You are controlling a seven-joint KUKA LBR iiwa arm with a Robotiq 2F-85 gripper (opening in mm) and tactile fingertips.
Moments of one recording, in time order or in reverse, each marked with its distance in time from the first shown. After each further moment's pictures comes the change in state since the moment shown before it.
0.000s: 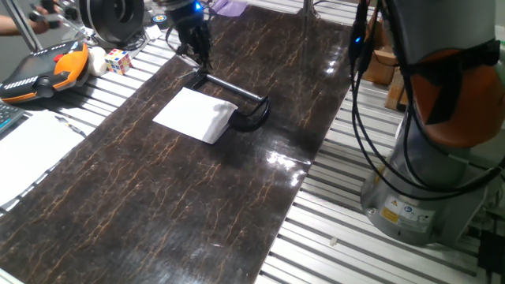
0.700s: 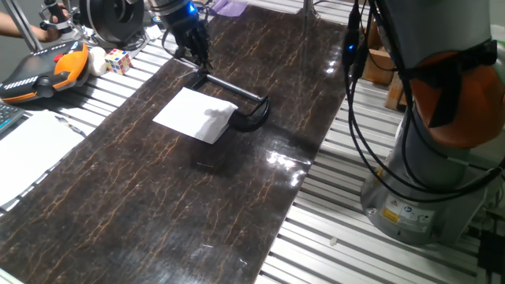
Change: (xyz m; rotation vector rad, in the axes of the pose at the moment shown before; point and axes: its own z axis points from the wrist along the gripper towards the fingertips) arm 0.000 0.000 0.000 0.142 0.112 -0.084
